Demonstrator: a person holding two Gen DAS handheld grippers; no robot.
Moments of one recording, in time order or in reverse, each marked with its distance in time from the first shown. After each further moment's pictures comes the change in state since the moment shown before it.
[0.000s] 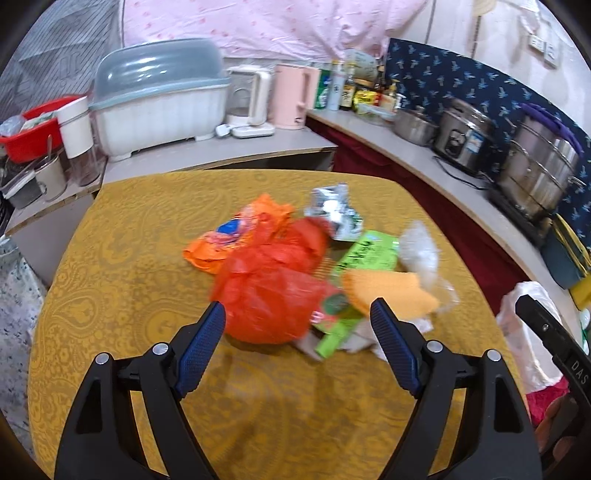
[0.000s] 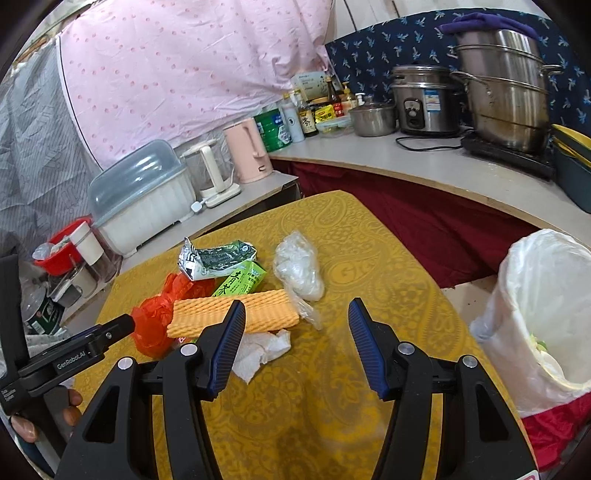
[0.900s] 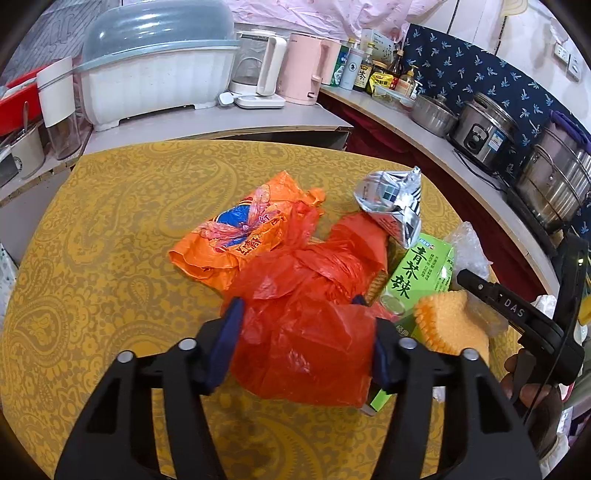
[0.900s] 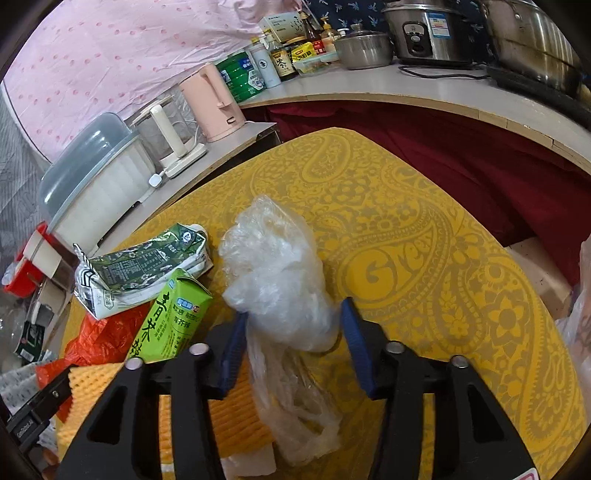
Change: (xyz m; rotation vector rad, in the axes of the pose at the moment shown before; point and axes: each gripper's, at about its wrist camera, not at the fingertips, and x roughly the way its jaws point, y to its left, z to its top) left arm 0.071 0.030 0.012 -0.048 0.076 -0.038; right arm 0.162 -0.022 0.015 0.115 0.186 -0.019
